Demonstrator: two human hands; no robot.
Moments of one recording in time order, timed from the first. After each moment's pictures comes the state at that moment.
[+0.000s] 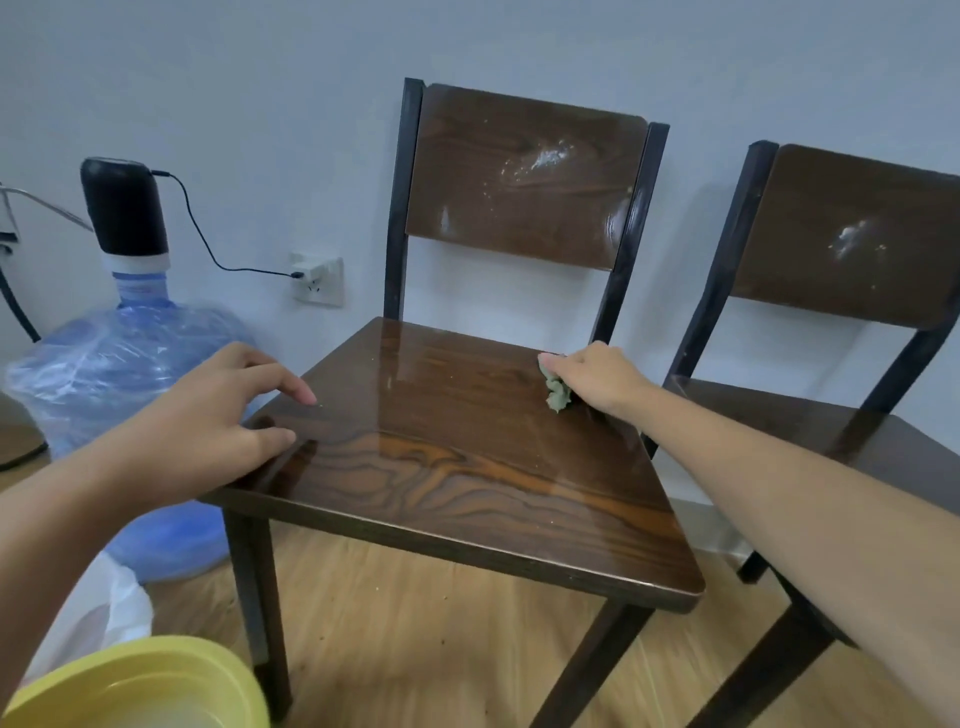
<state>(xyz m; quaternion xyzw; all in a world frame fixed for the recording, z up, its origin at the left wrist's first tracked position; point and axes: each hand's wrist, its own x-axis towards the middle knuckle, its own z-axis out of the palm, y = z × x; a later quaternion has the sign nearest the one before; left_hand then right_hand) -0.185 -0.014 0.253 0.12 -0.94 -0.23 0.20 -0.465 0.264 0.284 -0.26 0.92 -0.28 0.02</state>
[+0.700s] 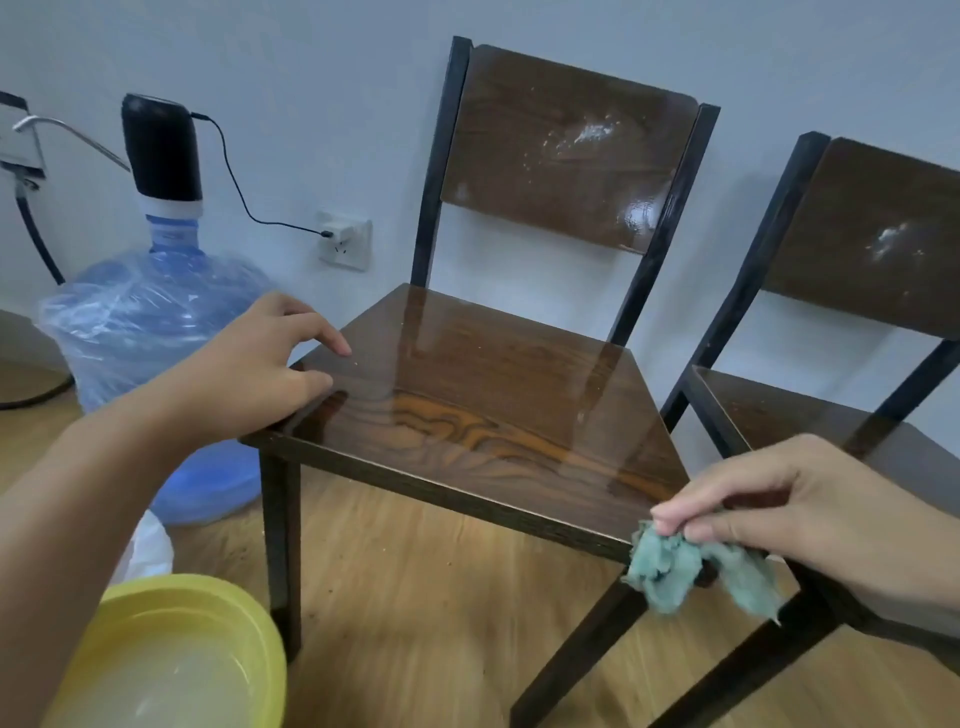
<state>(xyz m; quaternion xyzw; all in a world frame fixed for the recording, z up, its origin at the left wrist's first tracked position) -0.186 -0.013 0.250 0.15 -0.93 -0.27 0.21 -0.291 0.388 0.329 -0.40 0.85 -0.27 0.19</state>
